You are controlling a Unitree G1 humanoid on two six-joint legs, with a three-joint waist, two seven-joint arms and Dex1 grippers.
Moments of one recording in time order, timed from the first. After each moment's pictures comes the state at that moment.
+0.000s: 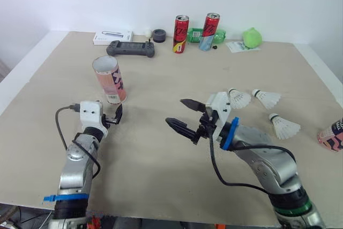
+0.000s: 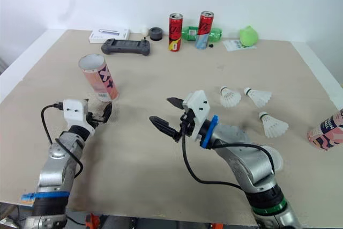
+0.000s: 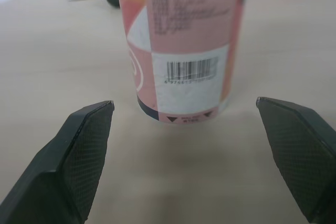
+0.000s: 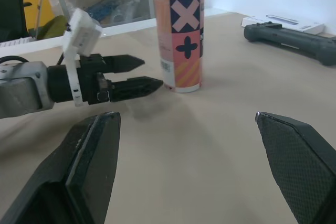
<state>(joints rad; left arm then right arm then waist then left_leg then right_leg) -0.25 0.23 0.17 0.02 -0.16 0.20 -0.21 -0.34 -0.49 0.19 -0.40 0.54 0.46 0.56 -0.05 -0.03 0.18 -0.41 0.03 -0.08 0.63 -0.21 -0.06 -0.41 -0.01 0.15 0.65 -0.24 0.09</state>
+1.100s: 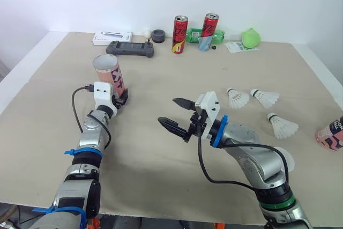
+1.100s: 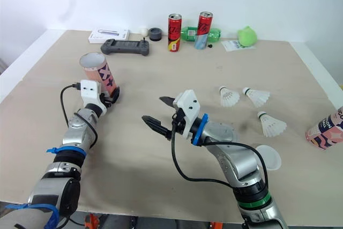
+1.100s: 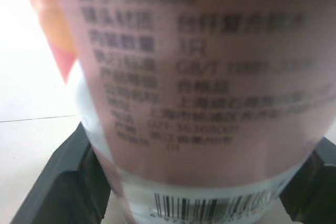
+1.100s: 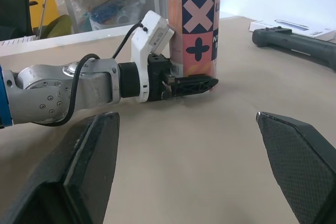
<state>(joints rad) -0.67 0.25 0.17 0.72 -0.14 -0.11 -0.25 -0.36 -0.39 0.20 -0.37 0.44 0.47 0.60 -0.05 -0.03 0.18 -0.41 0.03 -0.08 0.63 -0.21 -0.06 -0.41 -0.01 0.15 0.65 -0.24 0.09</state>
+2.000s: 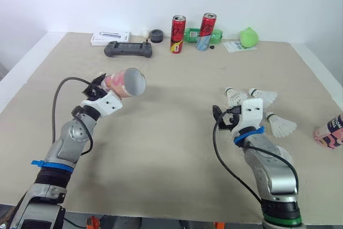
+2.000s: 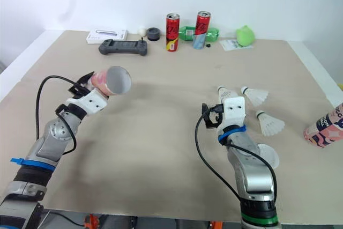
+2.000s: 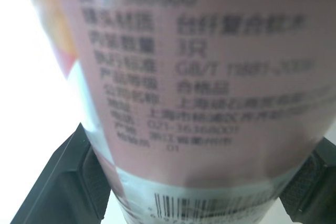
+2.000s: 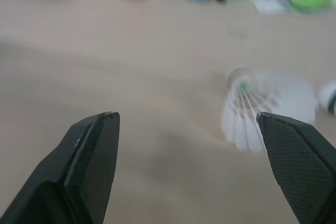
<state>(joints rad) -0.44 0.55 -0.08 0.29 0.43 -0.29 -0.10 -0.23 -0.27 -0.09 -0.23 0.18 0.52 0.09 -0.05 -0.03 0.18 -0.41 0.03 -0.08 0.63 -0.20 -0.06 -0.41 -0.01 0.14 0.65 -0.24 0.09</state>
